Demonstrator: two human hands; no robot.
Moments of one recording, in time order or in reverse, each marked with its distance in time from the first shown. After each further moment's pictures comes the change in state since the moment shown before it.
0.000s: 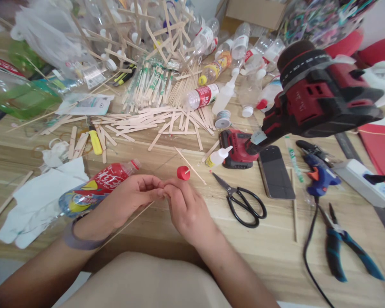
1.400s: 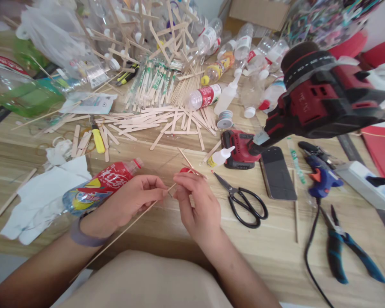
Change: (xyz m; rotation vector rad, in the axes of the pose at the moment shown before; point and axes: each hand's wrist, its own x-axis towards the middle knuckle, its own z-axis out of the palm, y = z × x) left_hand -0.002 0.001 0.002 0.085 -0.006 -0.092; right_hand 0.007 -0.008 -0.014 0.137 0.170 0.229
